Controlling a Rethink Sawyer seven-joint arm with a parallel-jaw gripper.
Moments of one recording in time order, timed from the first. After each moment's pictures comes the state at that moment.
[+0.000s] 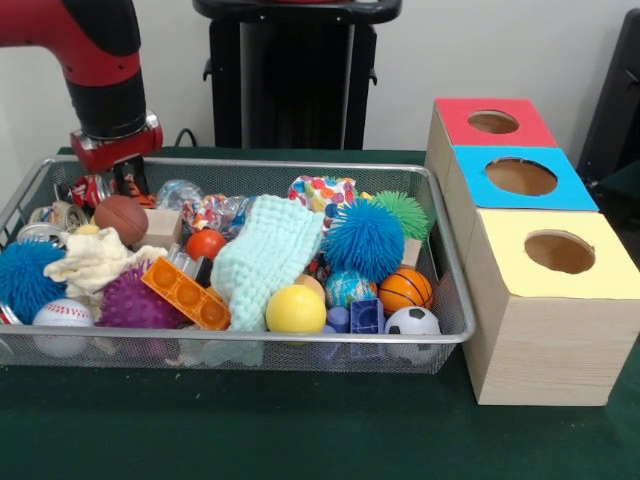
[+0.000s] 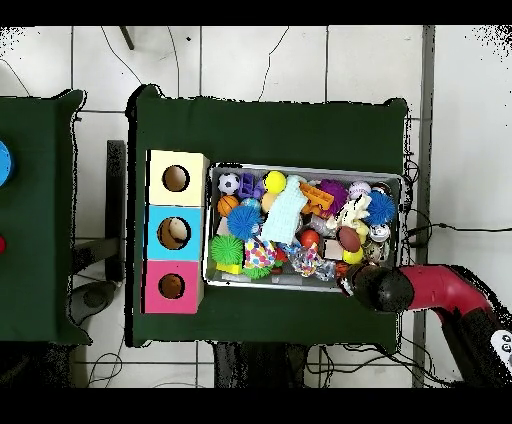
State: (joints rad) arm -1.12 -0.51 0.60 1.80 -0.95 0.72 1.21
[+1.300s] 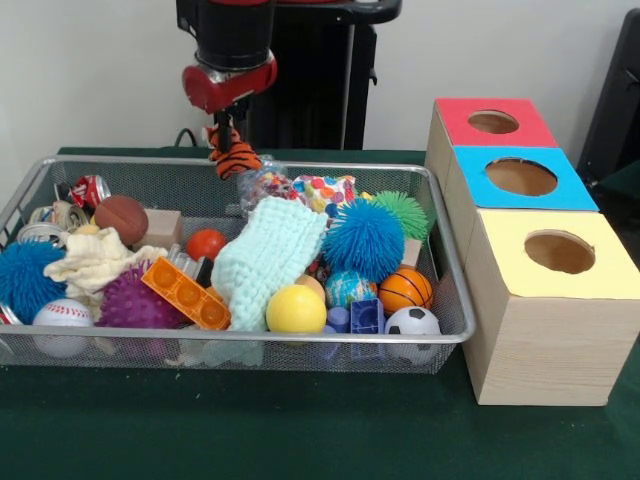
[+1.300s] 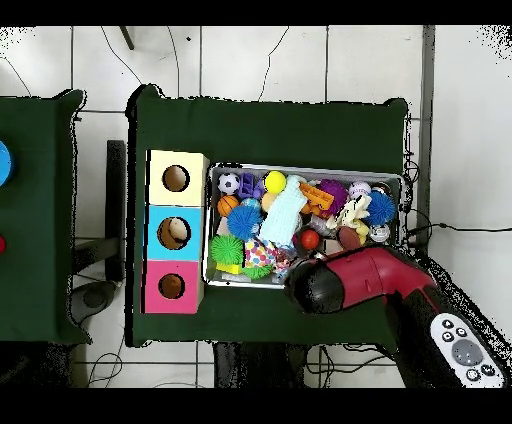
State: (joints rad) arm -0.82 -0.80 0.59 1.97 -0.80 0.71 1.21
